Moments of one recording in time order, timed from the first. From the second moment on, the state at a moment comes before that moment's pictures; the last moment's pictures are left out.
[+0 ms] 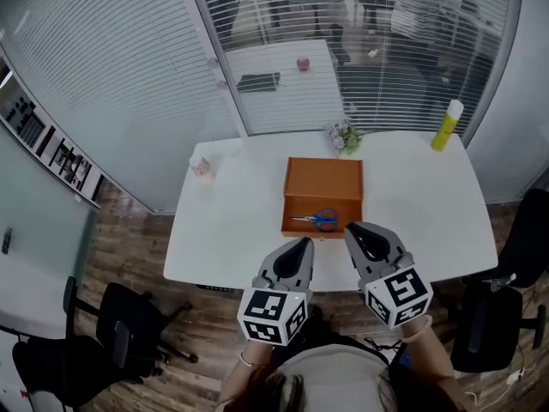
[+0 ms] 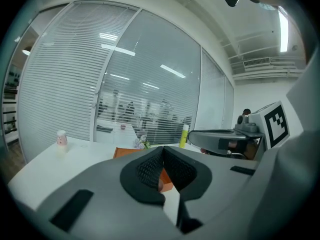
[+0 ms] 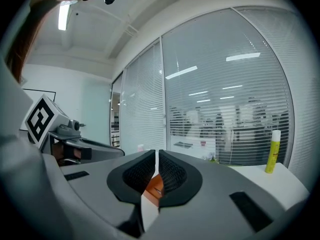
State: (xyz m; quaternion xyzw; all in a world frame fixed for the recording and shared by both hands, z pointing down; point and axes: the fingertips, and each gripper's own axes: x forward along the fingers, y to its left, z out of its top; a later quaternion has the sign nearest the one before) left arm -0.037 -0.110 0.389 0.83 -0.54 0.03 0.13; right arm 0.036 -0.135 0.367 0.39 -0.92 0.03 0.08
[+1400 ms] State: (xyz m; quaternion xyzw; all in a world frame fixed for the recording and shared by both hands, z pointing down) left arm -0.075 -0.204 0.421 0.85 -0.50 0.05 0.16; right arm -0.014 -0.227 0.443 0.33 -0.91 0.01 0.24
